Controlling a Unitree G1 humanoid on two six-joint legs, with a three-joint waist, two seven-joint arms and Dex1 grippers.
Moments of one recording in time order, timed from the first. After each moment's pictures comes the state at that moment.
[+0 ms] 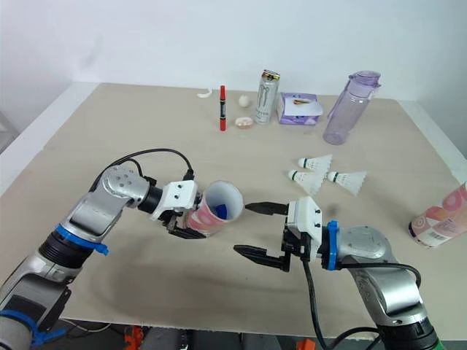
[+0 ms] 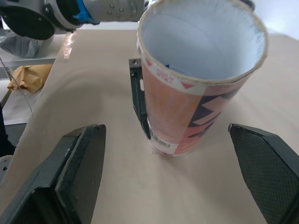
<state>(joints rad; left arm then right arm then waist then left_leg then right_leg) -0.71 0.57 -0.41 -0.03 0.00 0.41 -1.36 -0.08 -0.68 -0.01 -0.43 0.54 0.26 1.07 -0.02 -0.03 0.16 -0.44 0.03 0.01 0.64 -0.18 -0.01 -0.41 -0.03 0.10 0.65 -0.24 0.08</state>
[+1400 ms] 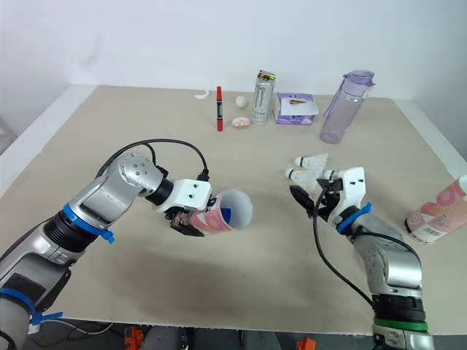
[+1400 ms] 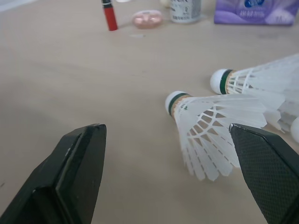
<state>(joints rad) -0.87 0.61 -0.57 -0.03 0.07 0.47 -1.40 -0.28 -0.54 -0.24 0.01 0.48 0.50 0.54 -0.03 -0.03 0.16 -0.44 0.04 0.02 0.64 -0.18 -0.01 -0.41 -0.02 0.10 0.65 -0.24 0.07</state>
